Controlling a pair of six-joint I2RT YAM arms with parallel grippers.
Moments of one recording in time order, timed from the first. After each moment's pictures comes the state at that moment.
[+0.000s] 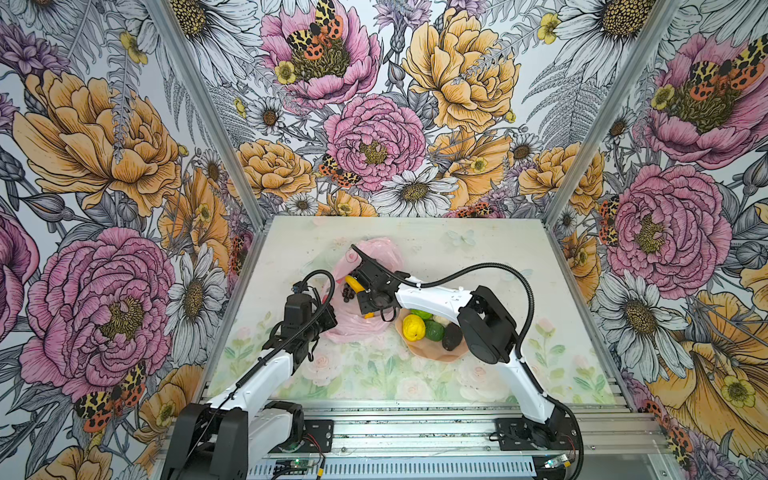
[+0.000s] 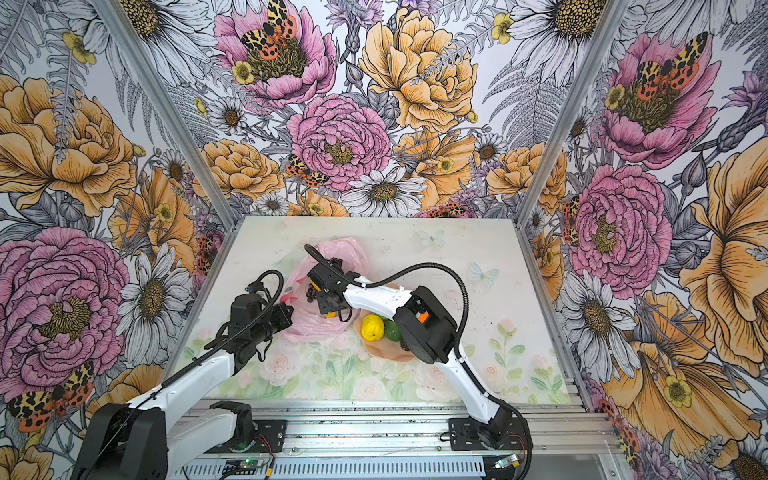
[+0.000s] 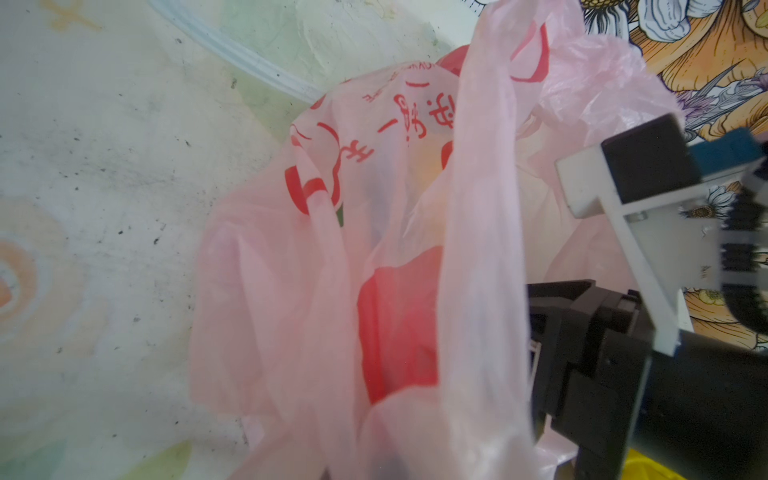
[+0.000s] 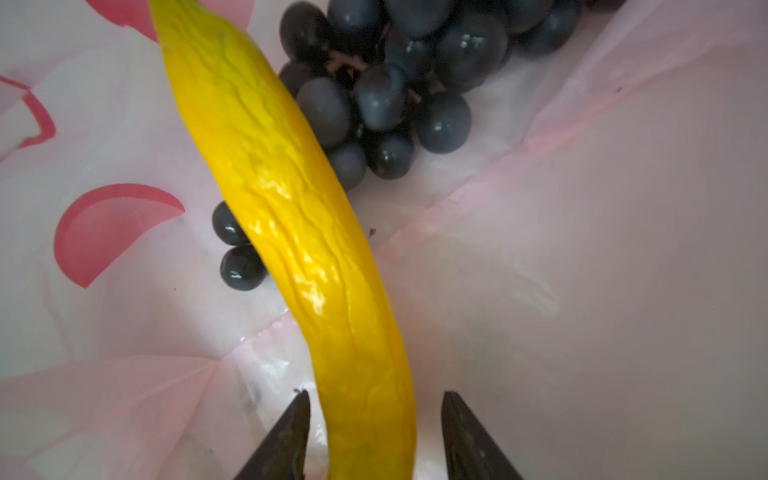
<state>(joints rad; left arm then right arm) -0.15 1.08 0.39 0.05 0.13 -0.58 0.88 2.32 1.88 -0.62 0.06 0.52</state>
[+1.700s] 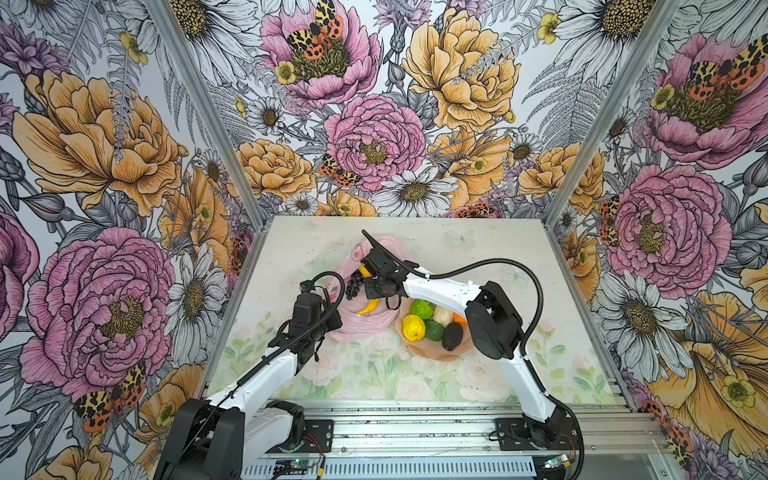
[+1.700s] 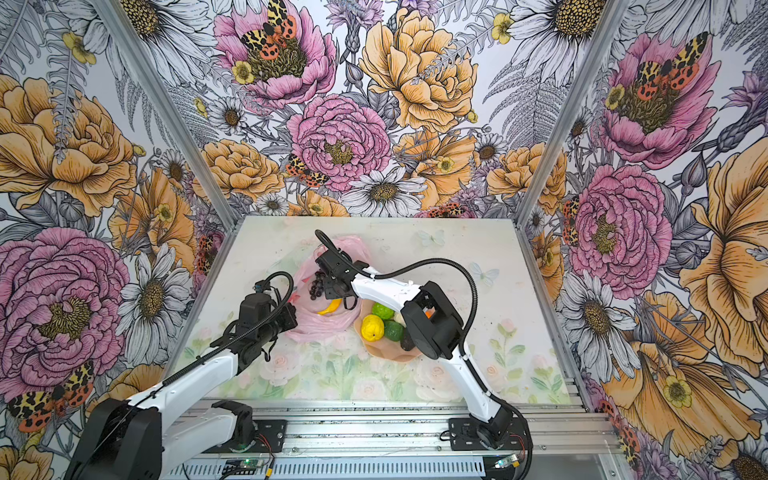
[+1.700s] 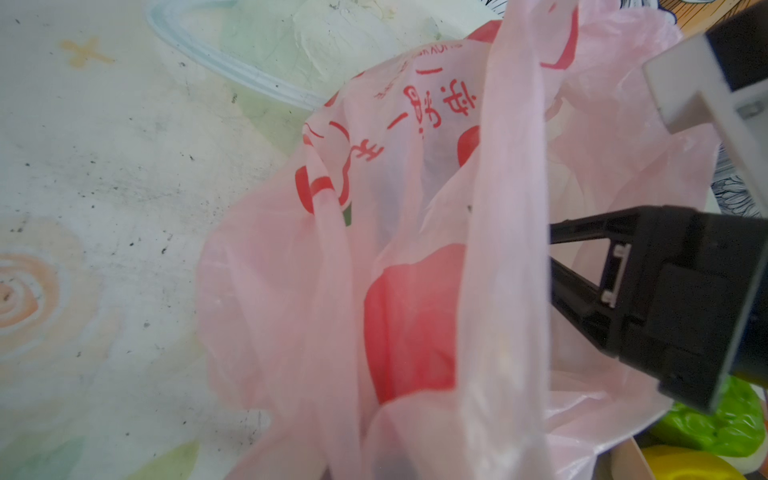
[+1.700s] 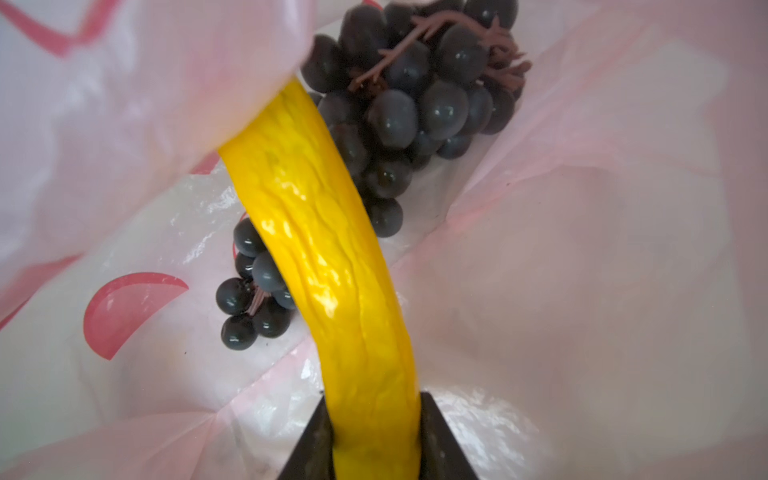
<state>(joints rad) -0.25 1.08 0.41 0.02 -0.02 -0.55 0.82 2.29 1.91 -0.61 0.09 0.53</state>
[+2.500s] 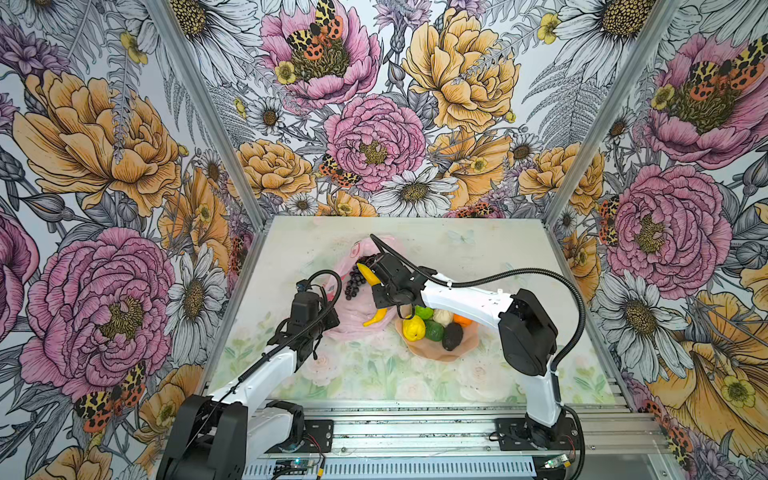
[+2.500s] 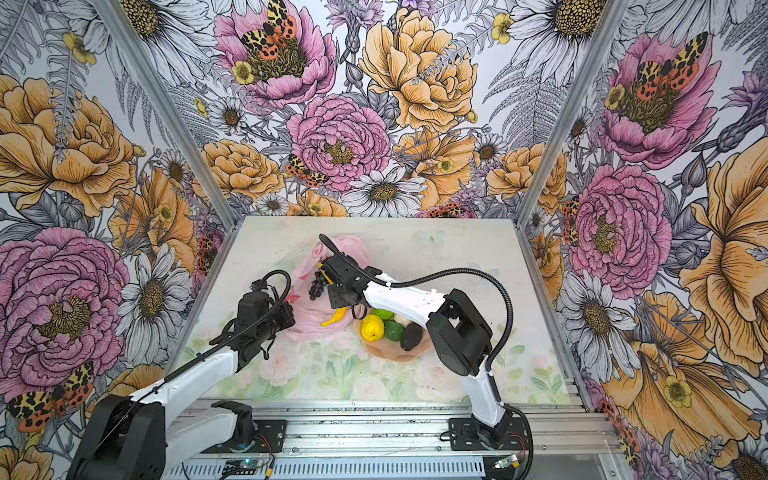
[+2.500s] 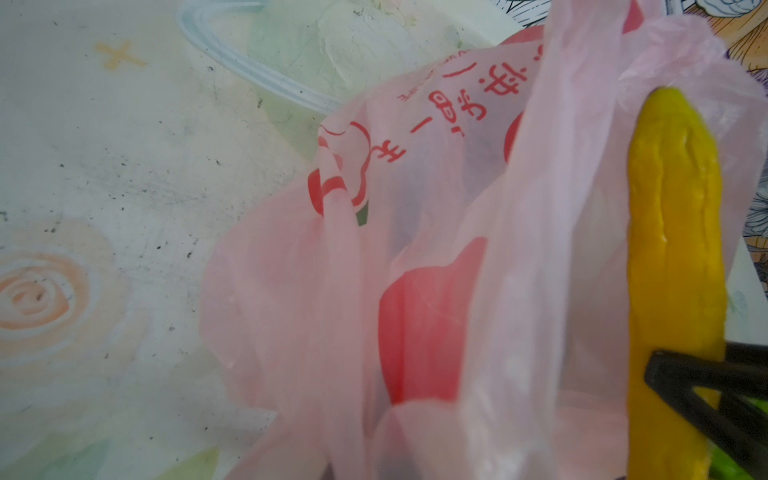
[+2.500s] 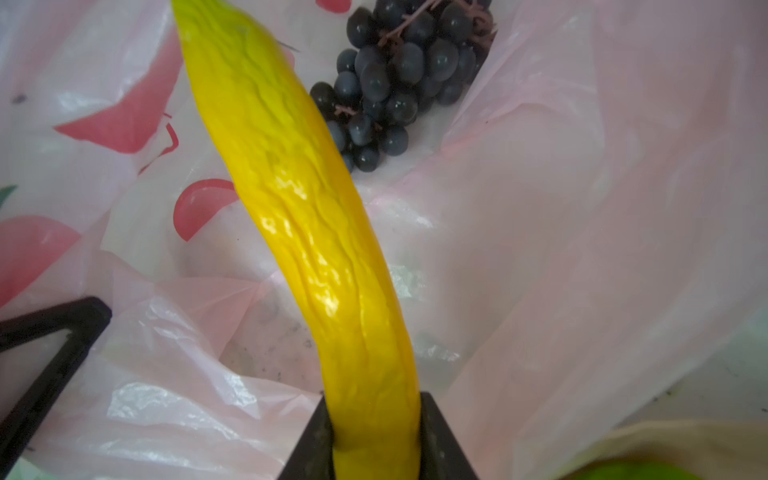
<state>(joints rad) -0.21 1.11 0.42 0.02 -0.02 -0.55 0.88 2.02 1.62 -0.61 0.08 0.51</state>
